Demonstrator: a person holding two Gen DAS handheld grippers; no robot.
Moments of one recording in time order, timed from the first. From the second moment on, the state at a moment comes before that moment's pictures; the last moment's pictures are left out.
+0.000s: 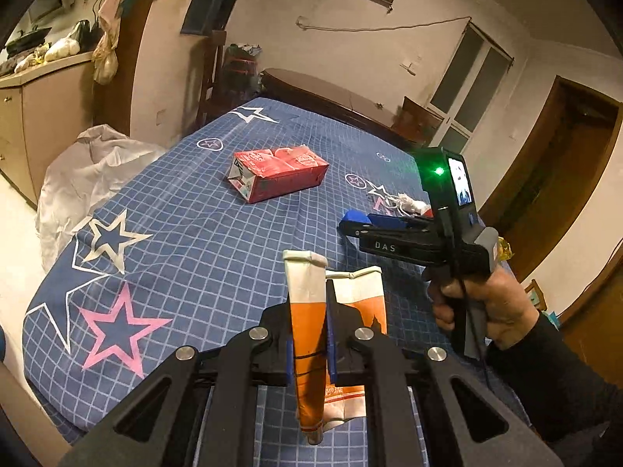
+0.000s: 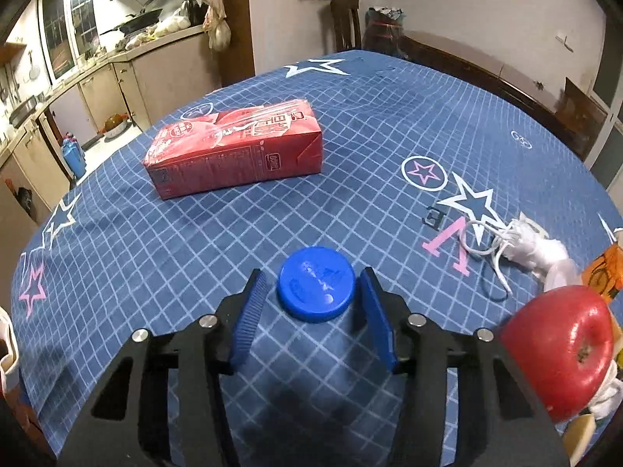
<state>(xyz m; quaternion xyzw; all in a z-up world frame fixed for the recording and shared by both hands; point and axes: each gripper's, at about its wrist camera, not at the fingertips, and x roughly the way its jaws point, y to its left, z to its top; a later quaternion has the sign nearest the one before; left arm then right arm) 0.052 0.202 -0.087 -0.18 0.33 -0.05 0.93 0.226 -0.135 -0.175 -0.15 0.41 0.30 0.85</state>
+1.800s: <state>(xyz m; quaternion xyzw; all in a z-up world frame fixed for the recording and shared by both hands) 0.119 -0.214 -0.040 0.09 0.29 -0.22 0.93 -0.010 -0.521 -0.110 0.12 0.22 0.03 0.97</state>
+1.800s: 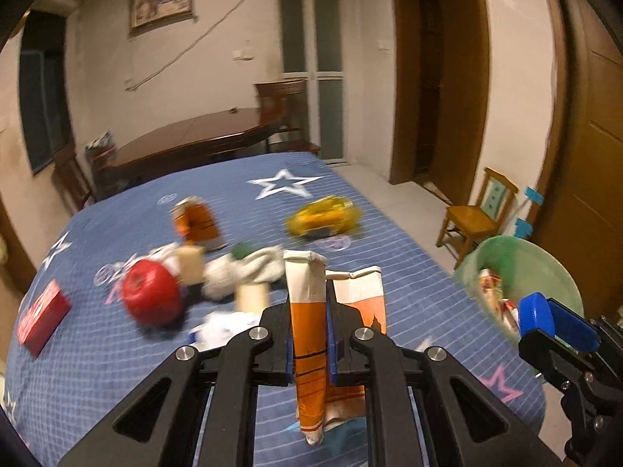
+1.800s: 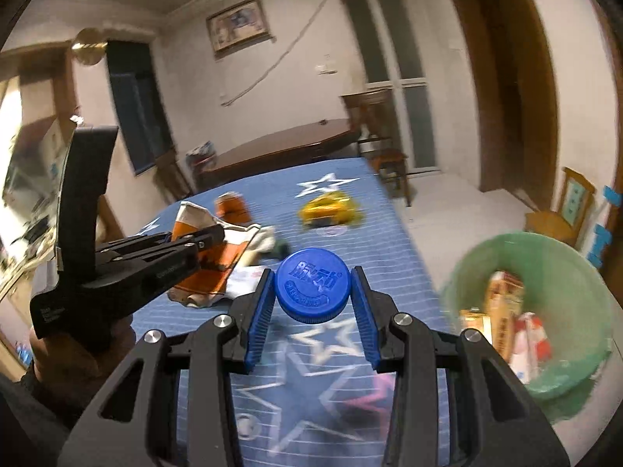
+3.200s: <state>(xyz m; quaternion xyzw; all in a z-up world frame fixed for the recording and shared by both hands) 0.113 -0.412 -0.066 0.18 0.27 -0.36 0.88 -0.043 -0.651 -0.113 0.08 0.23 -0.21 0.95</state>
